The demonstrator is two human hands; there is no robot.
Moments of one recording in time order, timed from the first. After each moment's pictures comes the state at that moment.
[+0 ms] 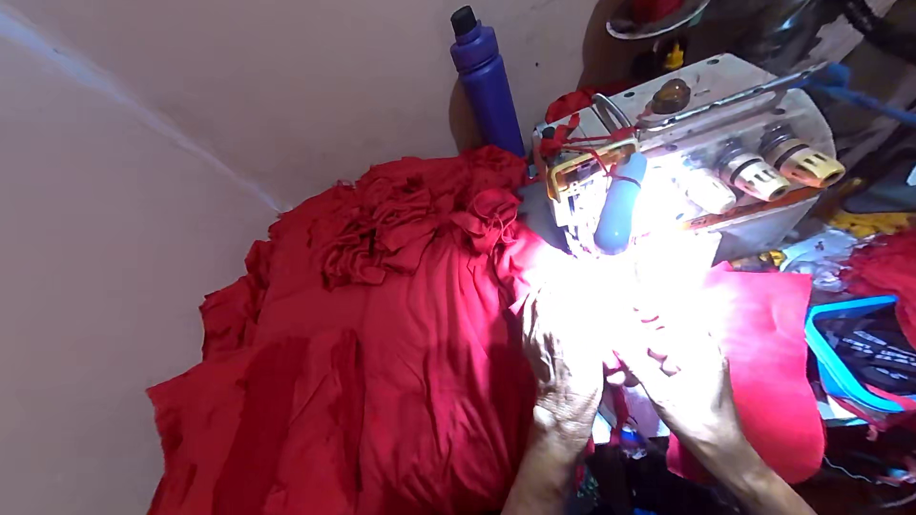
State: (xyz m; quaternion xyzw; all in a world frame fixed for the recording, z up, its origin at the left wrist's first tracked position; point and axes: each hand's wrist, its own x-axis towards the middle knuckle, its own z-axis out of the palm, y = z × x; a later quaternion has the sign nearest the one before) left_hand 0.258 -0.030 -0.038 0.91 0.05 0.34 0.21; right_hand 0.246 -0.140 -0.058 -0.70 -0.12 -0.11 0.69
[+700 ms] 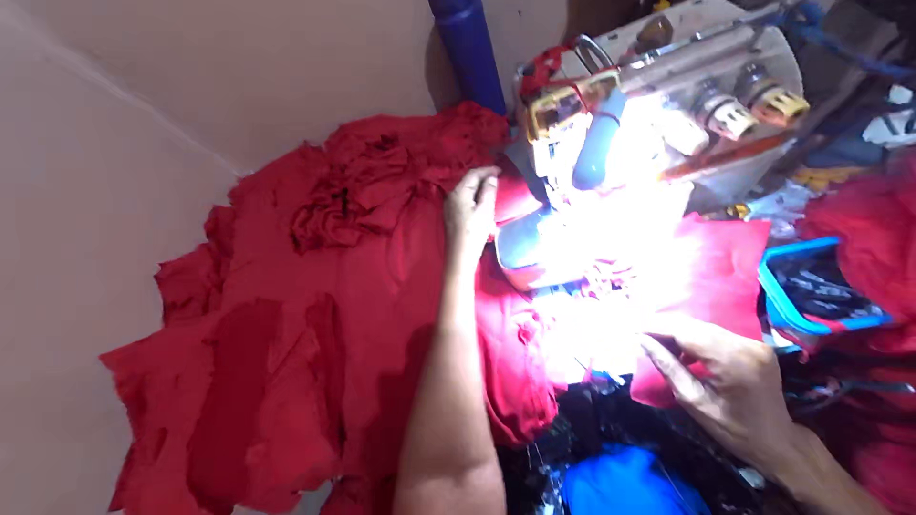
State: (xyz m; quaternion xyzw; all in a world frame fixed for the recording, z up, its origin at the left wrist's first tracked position) left_hand 0.357 0.079 -0.015 0.88 0.00 0.22 0.43; right_hand 0.208 -0.206 -0.070 -0.84 -0.27 -0.24 0.41
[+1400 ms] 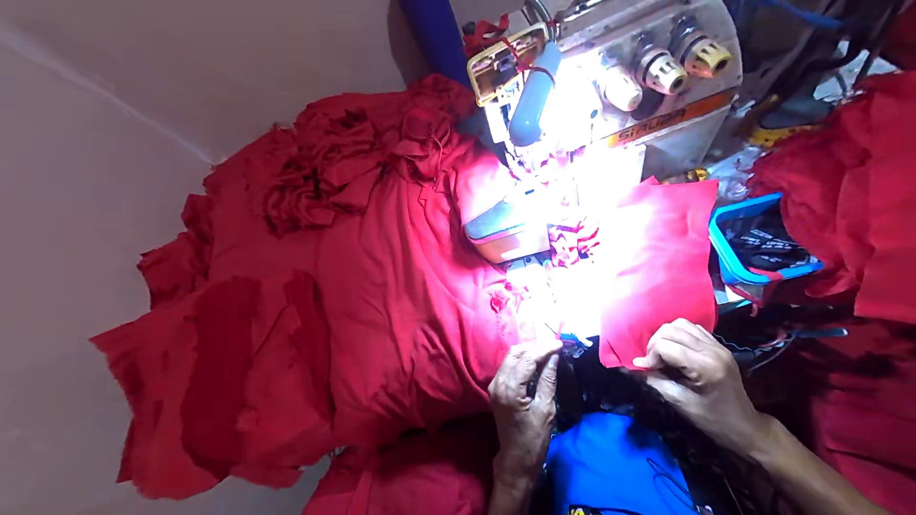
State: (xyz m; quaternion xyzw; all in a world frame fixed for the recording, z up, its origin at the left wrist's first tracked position) left_hand 0.121 -0.041 -0.094 0.83 -0.02 0.29 0.48; right_hand 0.176 -0.249 -0.126 -0.82 -0.31 -0.20 0.44
